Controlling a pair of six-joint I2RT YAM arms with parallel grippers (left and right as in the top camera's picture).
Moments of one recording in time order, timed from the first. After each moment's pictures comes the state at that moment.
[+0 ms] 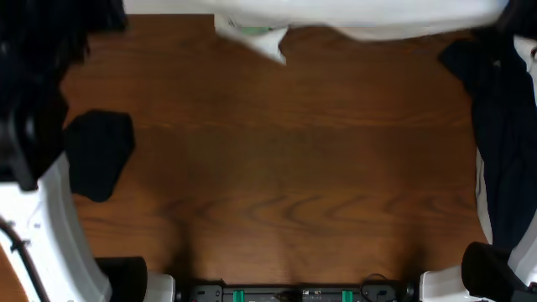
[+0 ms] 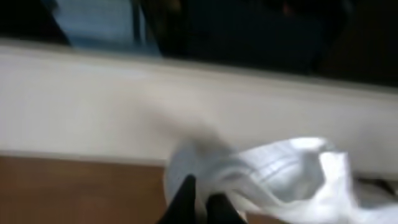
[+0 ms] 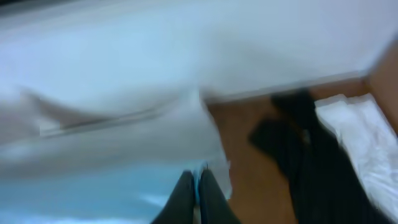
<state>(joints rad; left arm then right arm) 0.00 1.63 2.51 -1.25 0.14 -0.16 -0.19 1.66 2.29 -1.20 -0.12 0.15</state>
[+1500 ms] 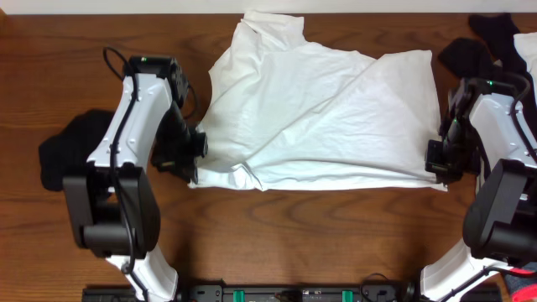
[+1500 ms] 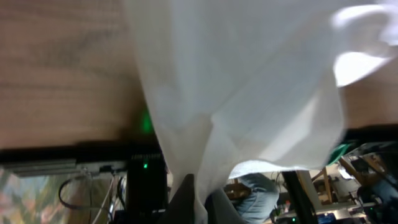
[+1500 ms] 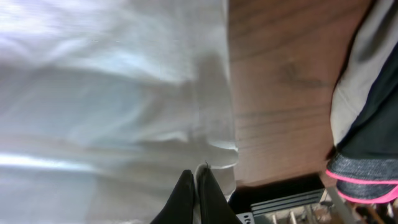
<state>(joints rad) -0.07 1.89 1.52 -1.69 0.21 -0.10 -0.23 1.87 1.34 -1.37 0.12 0.14</state>
